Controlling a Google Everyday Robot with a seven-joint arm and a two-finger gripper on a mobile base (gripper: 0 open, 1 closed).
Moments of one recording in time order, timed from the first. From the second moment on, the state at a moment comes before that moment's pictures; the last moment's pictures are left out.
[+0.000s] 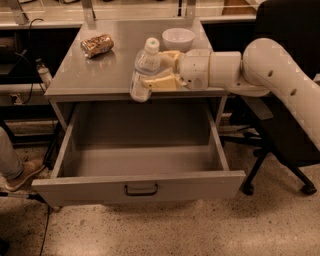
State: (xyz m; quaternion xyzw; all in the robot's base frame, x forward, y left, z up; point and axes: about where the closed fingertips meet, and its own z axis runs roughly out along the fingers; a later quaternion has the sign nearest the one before) arm 0.625 0.012 0.937 -0.54 0.53 0.30 0.58
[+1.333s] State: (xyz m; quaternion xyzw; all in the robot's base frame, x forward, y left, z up) arm 0.600 0.046 0.779 -0.57 0.63 0.32 0.42
